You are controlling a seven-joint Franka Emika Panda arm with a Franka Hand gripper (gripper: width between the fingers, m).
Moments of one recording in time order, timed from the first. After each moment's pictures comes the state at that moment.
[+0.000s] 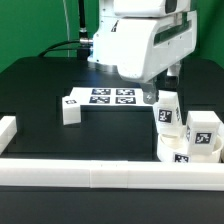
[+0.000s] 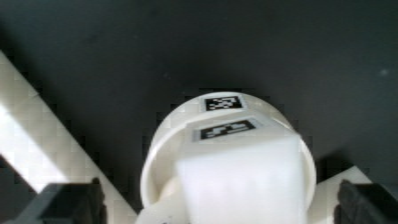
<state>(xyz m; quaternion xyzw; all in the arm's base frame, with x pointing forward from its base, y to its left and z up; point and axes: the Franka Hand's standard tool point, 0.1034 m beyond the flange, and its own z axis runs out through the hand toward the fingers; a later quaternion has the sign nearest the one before) 0.583 0.040 0.093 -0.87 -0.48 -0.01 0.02</state>
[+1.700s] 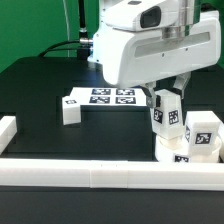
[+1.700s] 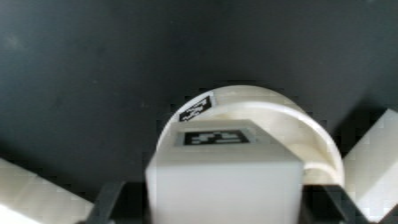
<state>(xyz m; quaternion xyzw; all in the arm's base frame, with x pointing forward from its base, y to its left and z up) 0.581 0.044 0.082 -0.97 -0.22 0.00 0.02</state>
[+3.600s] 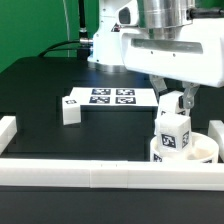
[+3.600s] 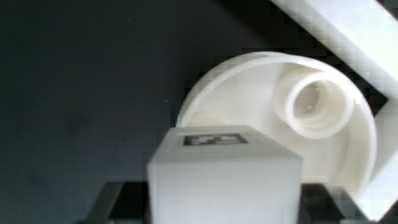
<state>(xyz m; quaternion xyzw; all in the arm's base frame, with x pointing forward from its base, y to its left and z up) 0.586 0.059 0.081 -0.87 0.50 0.02 0.07</state>
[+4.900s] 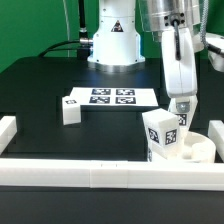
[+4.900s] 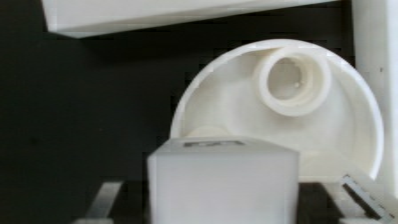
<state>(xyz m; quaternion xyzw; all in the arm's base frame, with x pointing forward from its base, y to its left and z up) 0.589 0.070 0.080 -0.64 0.76 0.06 0.08</state>
